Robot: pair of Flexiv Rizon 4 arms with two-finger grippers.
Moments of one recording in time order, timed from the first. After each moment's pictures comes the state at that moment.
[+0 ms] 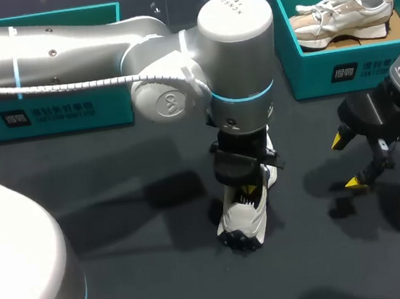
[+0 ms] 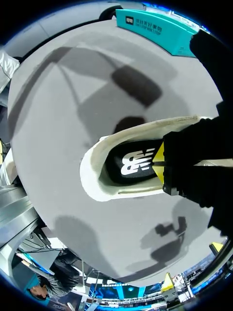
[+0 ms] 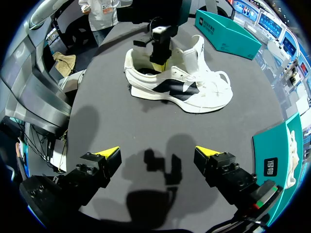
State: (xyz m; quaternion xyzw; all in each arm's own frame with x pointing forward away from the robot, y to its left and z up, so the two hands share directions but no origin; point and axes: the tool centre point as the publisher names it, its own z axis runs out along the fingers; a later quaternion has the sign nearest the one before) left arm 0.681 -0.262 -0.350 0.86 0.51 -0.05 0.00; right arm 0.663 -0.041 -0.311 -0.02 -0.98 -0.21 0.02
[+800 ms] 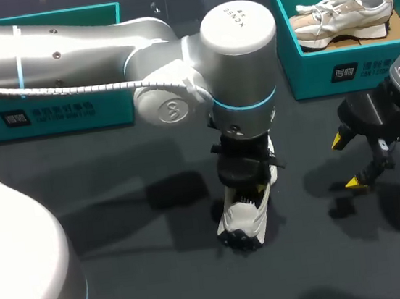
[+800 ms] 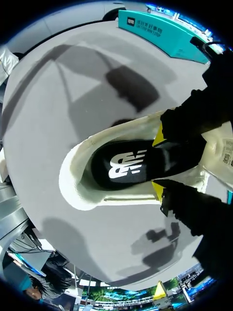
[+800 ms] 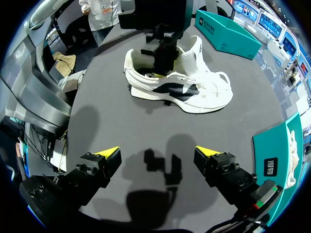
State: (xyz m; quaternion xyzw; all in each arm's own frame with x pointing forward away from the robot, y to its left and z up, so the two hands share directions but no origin) left arm 0.695 -0.268 -0.360 0.85 0.52 -0.02 0.02; right arm 0.663 -0.041 -0.311 -0.02 -0.98 -0.21 0.02
